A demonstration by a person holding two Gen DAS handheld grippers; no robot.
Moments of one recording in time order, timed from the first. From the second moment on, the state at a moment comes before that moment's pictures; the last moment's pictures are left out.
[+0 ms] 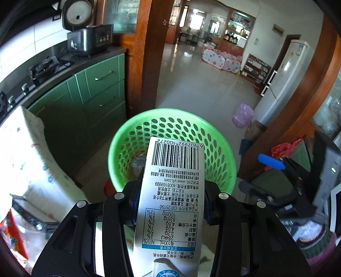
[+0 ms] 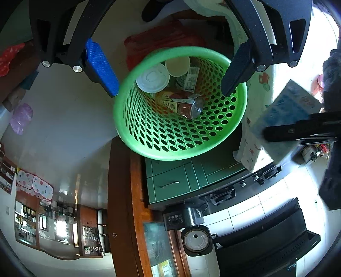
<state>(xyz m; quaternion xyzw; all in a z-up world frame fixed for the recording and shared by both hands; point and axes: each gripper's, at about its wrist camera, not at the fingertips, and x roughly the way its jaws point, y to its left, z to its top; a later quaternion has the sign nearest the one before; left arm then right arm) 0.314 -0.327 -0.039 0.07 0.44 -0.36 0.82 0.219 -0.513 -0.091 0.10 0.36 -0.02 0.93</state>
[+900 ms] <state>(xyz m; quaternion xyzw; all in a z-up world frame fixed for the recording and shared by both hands) 0.286 -0.273 -0.024 0.06 0.42 -0.31 0.85 0.187 -0.476 -0.085 0.08 0.35 0.01 0.93</state>
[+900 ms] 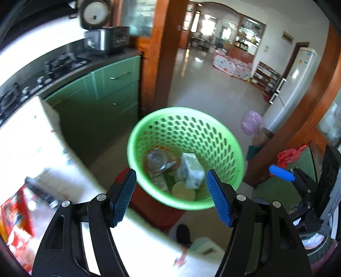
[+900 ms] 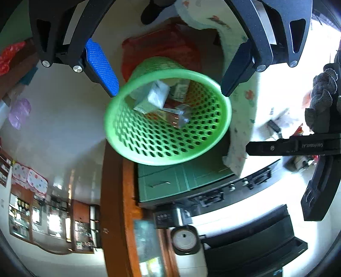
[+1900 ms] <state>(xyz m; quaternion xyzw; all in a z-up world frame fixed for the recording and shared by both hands) 0.228 0.084 0.005 -0.07 0.38 0.00 0.92 0.231 -0.239 -0.037 -0.03 0.33 0.22 0.92</state>
